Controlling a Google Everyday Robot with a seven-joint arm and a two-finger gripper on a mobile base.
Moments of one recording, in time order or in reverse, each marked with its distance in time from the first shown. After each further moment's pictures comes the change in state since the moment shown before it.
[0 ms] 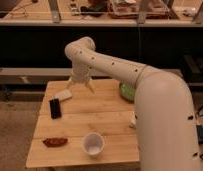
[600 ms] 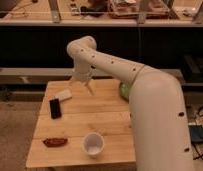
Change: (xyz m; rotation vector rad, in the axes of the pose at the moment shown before) arm 0.014 0.007 0.005 -0.015 -0.025 0.381
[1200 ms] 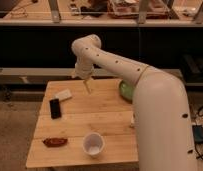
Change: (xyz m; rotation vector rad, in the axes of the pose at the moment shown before) arm 0.020 -0.013 -0.007 0.106 0.010 0.279
